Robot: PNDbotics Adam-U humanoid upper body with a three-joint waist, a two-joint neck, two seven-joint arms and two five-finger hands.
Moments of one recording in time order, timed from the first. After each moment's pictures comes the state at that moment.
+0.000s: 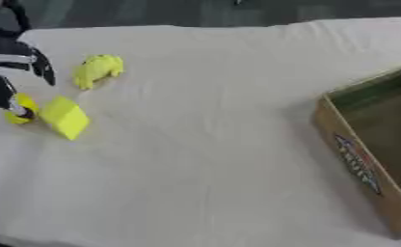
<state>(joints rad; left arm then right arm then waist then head) -0.97 0.82 -0.37 -1.02 -0.66 -0.28 -0.78 -0.08 -0.50 -0.23 -1.98 -0.21 0.19 -0.35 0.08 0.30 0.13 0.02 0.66</state>
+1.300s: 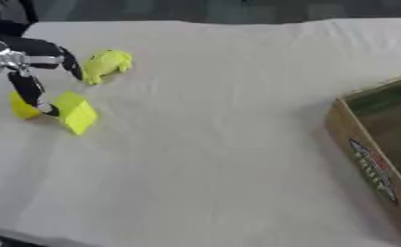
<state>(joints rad) -1.02 0.75 -0.36 -0.95 -0.78 -0.36 -0.67 -0.09 -0.49 -0.21 -1.98 -0.20 0.19 -0.33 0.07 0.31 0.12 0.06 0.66</state>
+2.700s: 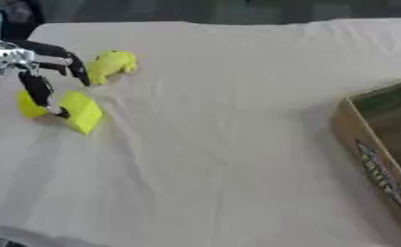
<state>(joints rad) -1.03 0.75 -0.37 -0.91 -0.65 -0.31 -0.79 -0.10 -0.49 -0.21 -1.98 -0.20 0.19 -0.33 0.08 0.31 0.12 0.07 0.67</state>
